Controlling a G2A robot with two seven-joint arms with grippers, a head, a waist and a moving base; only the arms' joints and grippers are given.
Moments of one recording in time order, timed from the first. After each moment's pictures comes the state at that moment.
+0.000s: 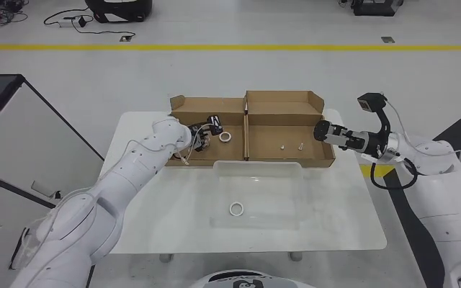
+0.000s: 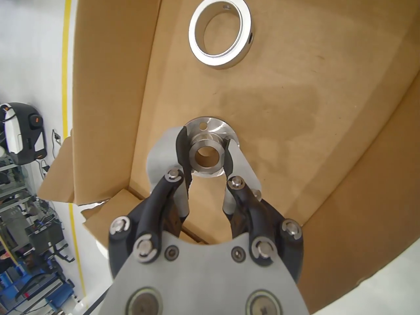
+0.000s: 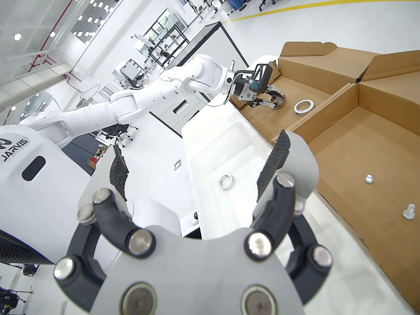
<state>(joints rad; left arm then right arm) 0.62 -1.27 -0.51 -0.79 1.36 -0.60 -0.45 -1.26 -0.81 1.43 -1.48 0.47 -0.66 1.16</state>
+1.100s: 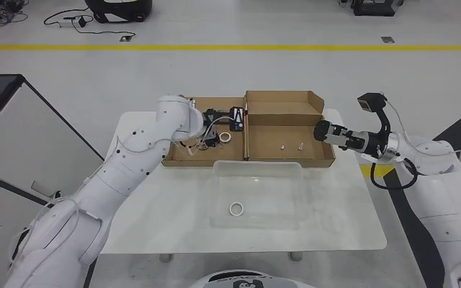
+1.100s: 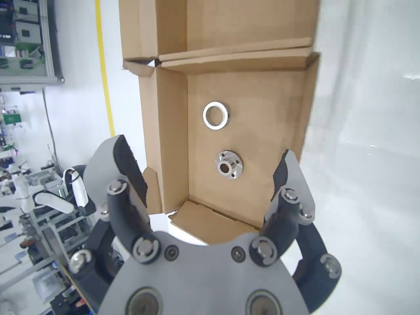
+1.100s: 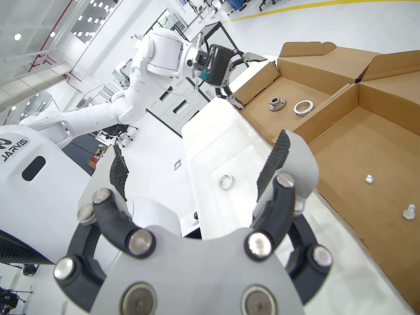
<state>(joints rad) 0.68 -1.18 -0.72 -1.41 1.30 -0.90 -0.78 -1.26 -0.81 1.43 -1.48 0.47 -0.66 1.16</state>
